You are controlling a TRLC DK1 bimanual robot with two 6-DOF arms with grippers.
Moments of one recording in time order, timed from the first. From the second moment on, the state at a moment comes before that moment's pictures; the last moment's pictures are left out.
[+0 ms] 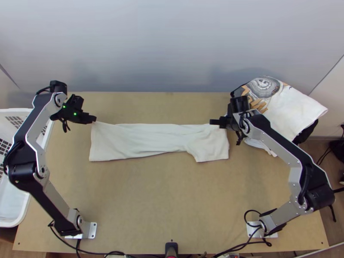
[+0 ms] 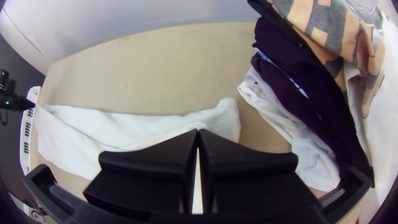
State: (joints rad) left arm 0.20 1.93 1.65 -0.93 0.25 0.33; right arm 0.32 1.69 1.26 -0.46 0.03 0.30
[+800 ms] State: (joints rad) left arm 0.22 2.07 1.68 -0.86 0.22 0.29; right arm 0.35 1.81 1.34 -0.45 0.16 0.30
